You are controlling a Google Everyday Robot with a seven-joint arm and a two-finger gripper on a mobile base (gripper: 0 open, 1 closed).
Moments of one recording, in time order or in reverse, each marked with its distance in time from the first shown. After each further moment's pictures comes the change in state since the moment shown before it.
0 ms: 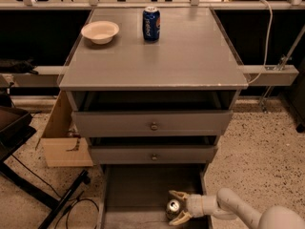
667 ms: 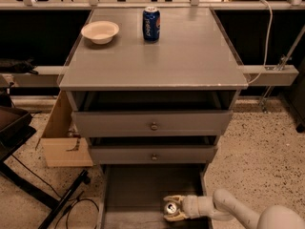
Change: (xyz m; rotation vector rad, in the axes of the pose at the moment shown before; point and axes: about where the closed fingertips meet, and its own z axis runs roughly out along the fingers) arm -0.002 0.008 0.017 -0.009 0.002 -0.018
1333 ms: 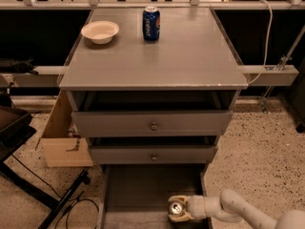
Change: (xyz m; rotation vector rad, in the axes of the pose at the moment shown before) arm -0.025 0.009 -0.027 0.016 0.002 -0.001
